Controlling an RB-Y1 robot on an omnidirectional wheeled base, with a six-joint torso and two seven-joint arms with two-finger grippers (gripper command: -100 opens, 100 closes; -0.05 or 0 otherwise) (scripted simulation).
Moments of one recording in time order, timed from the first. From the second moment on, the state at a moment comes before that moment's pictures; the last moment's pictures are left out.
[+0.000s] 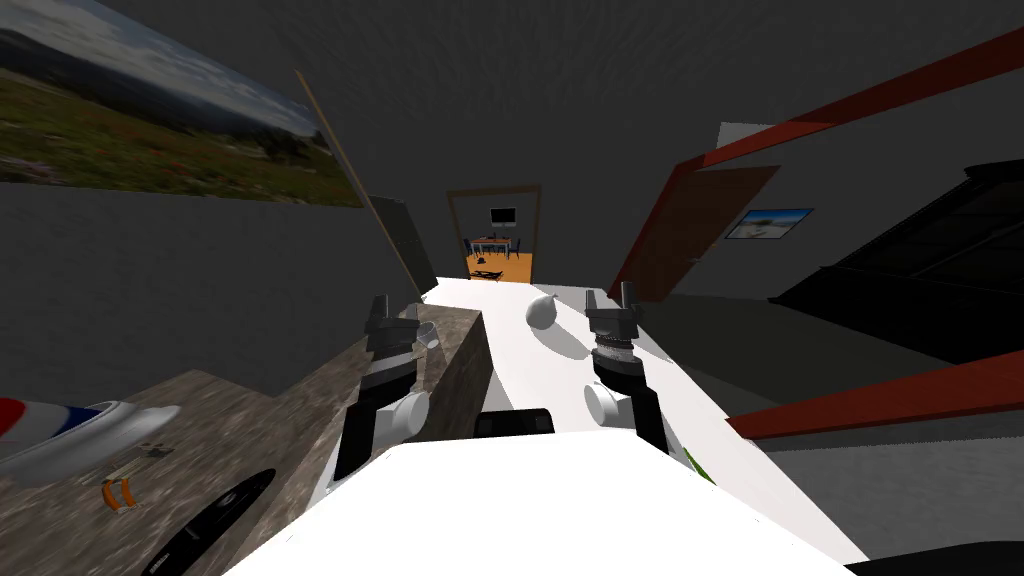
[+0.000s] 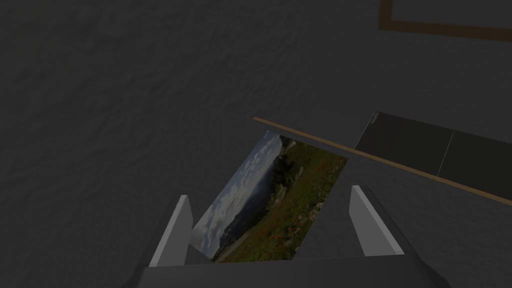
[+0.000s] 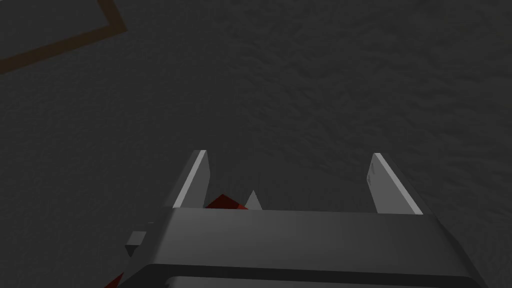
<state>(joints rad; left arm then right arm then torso) 0.48 -0.05 0.06 -2.29 0.10 -0.40 0.00 0.48 -0.01 0.06 -2.30 -0.05 -0.54 -0.17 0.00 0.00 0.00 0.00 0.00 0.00</state>
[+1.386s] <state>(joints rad) 0.63 0.25 0.25 -2.32 0.27 -0.07 -0.01 0.48 -0.01 0.06 -2.30 -0.05 -0.54 -0.17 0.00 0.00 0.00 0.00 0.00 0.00</state>
